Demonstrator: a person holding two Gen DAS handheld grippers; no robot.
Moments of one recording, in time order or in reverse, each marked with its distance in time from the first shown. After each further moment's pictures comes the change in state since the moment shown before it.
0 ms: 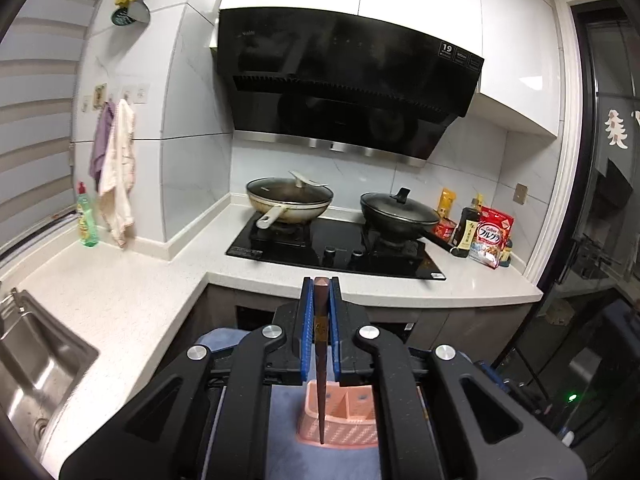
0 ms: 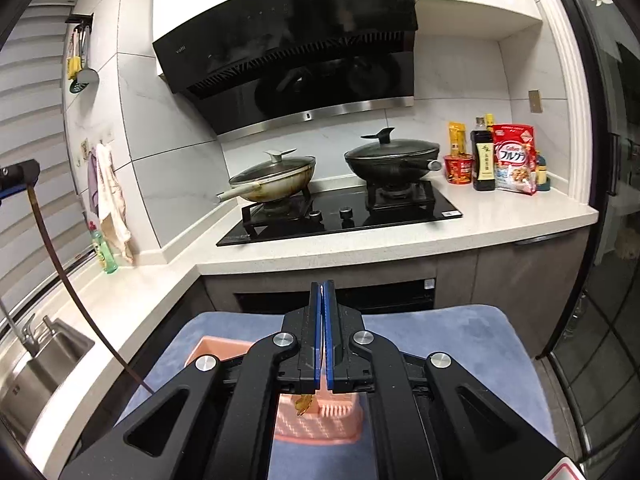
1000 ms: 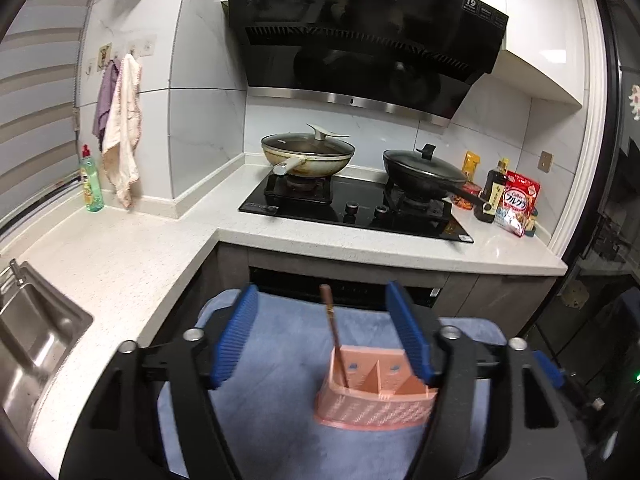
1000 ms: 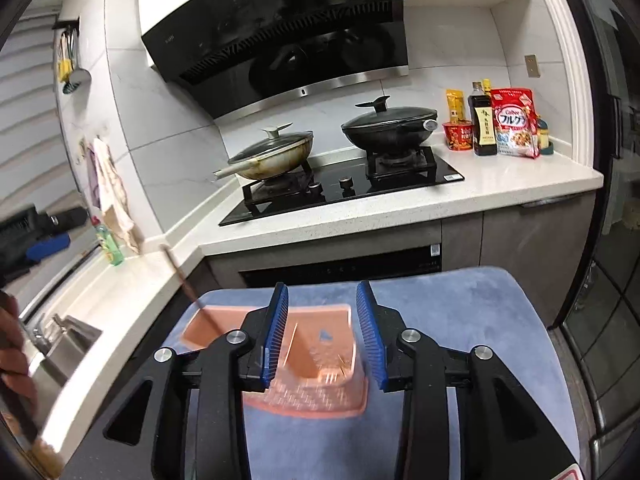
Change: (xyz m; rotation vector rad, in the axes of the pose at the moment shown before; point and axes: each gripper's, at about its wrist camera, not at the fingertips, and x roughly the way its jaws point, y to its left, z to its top) left arm 0.037 0.021 -0.061 0.009 0.118 0.076; right arm -0.016 -0.018 -0.033 0.075 0.082 0.037
